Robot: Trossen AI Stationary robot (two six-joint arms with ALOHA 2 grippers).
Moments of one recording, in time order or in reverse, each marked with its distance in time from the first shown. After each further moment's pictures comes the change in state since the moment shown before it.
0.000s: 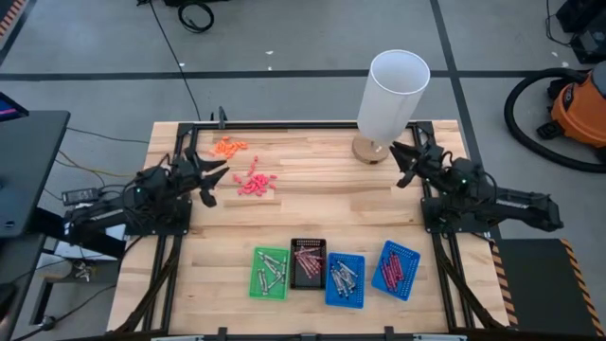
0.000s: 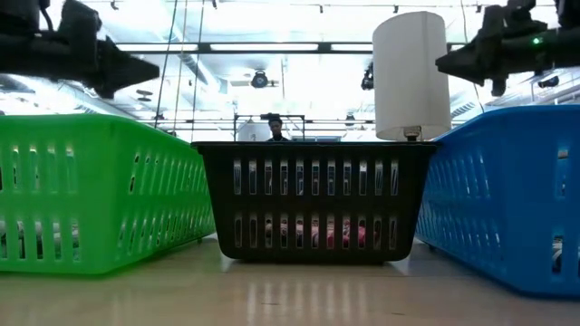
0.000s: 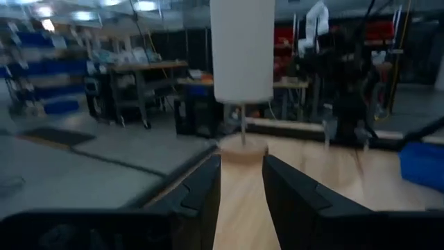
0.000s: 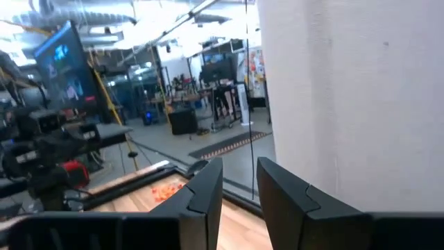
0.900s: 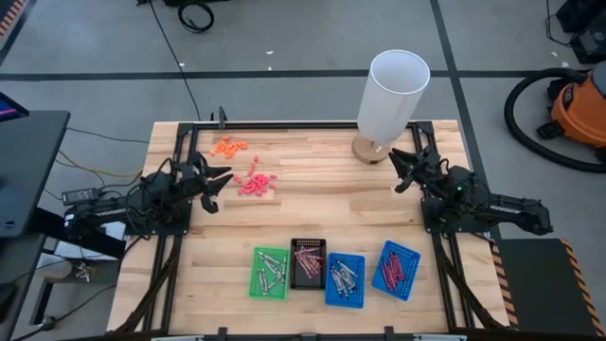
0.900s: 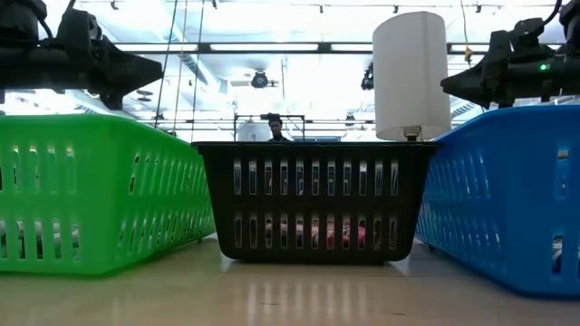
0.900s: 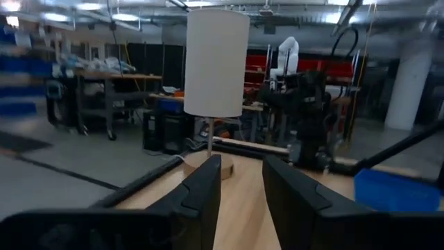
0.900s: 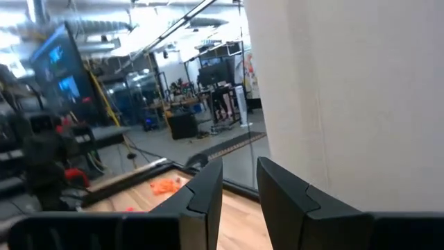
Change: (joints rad) left arm -0.096 0.007 -0.115 0.213 0.000 -0.113; right arm 0.005 -0.169 -0.165 0.017 0.021 0.038
